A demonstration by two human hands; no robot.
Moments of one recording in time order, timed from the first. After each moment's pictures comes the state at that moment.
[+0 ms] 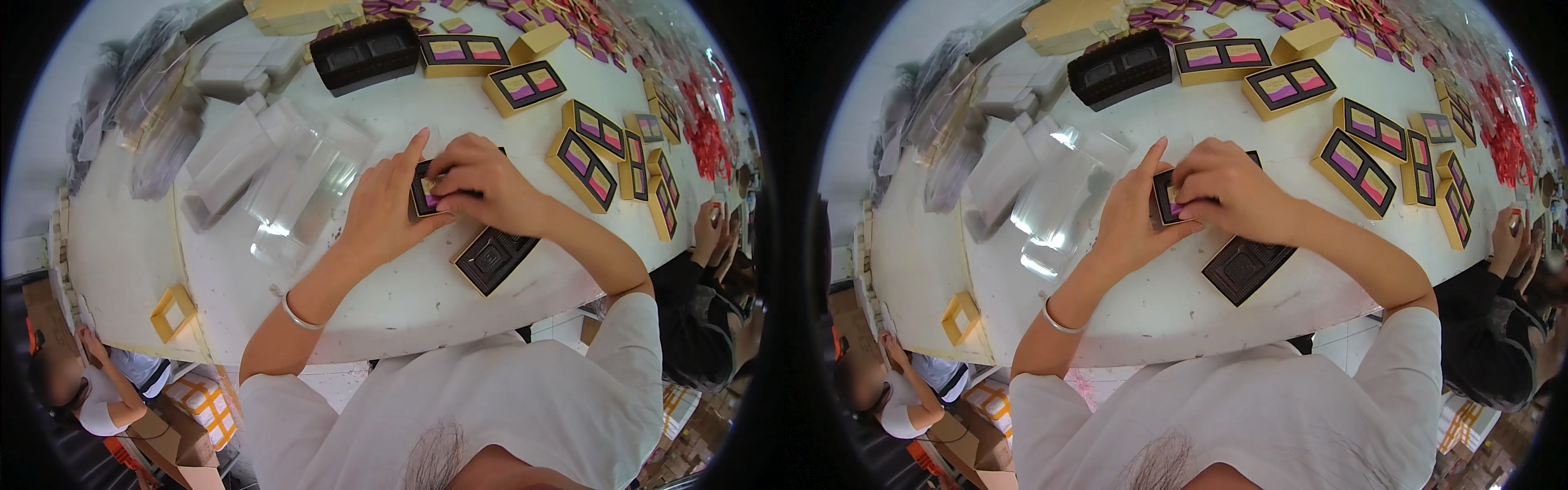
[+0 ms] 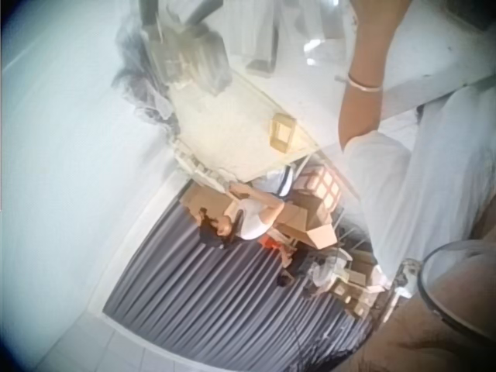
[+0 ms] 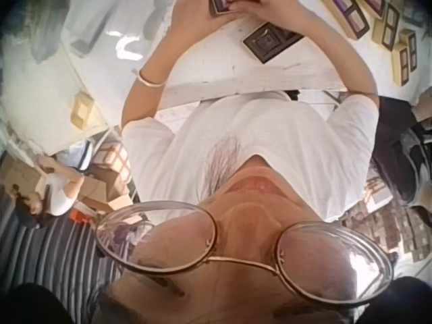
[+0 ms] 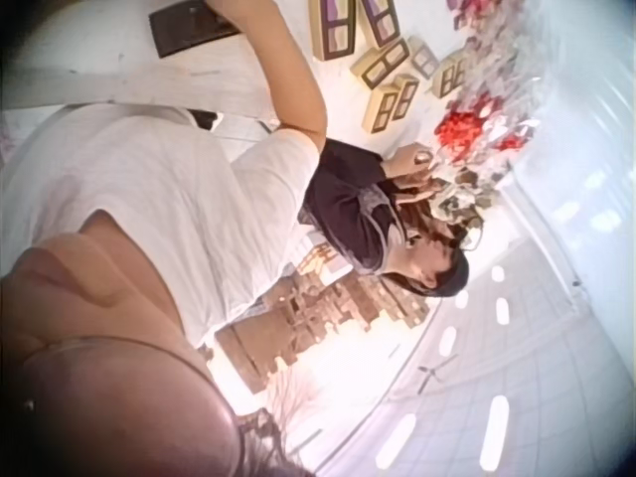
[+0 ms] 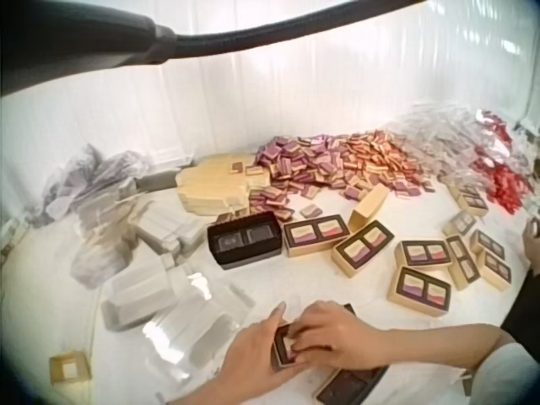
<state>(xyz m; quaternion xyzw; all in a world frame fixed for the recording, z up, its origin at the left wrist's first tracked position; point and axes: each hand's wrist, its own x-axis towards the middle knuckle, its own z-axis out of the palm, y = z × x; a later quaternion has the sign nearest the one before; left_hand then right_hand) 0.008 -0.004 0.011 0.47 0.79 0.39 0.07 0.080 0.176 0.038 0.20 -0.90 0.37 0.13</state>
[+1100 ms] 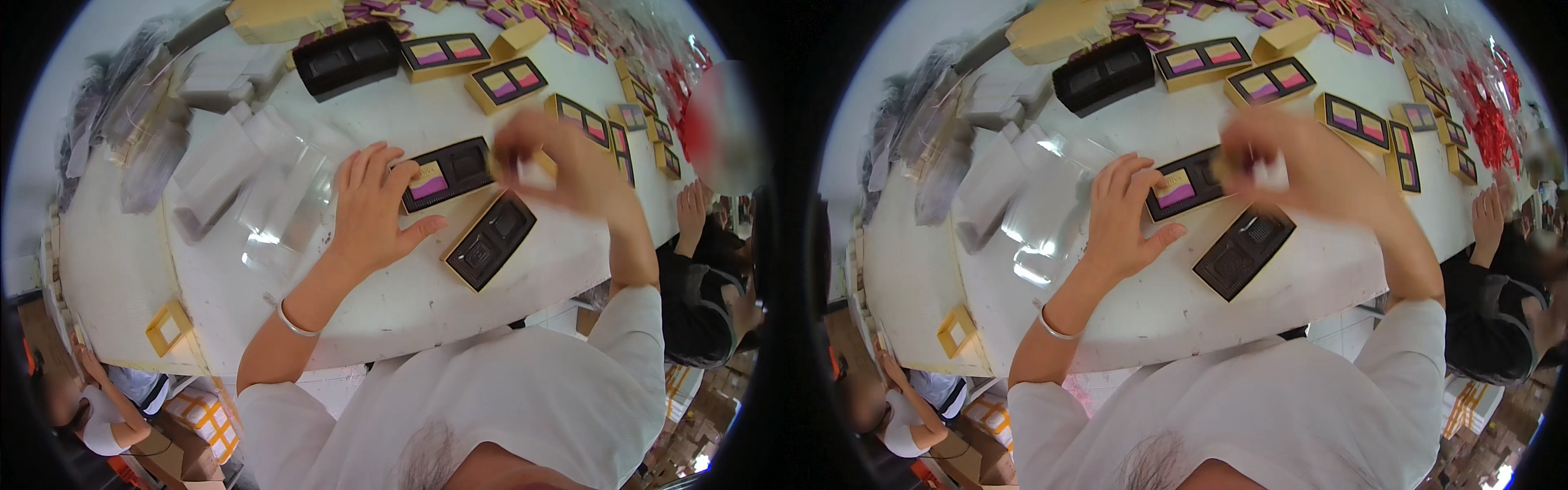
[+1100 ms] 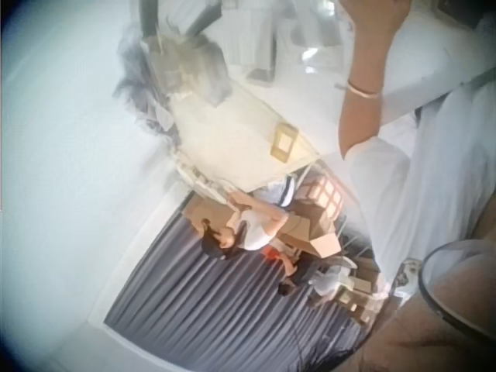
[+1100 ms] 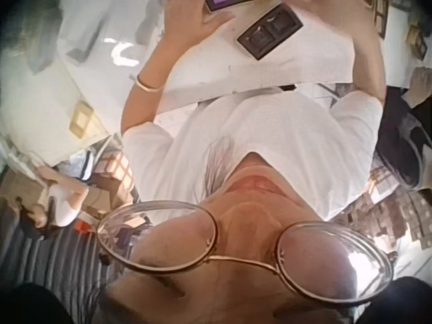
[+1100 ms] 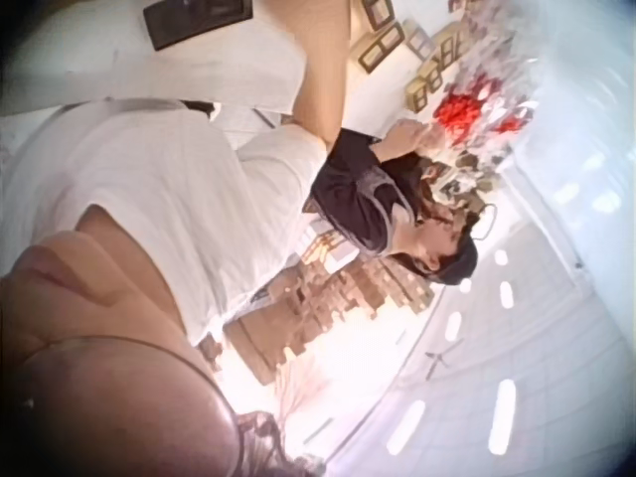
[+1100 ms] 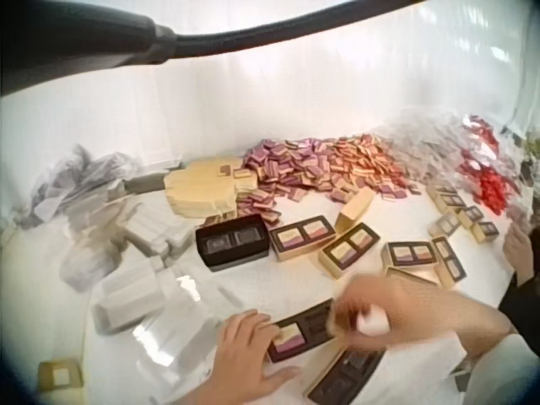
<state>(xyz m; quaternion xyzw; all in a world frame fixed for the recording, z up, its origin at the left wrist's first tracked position) 0.007 -0.003 0.007 0.53 0.76 0.36 -0.09 0.111 0.209 0.125 0.06 -0.93 0.36 0.01</state>
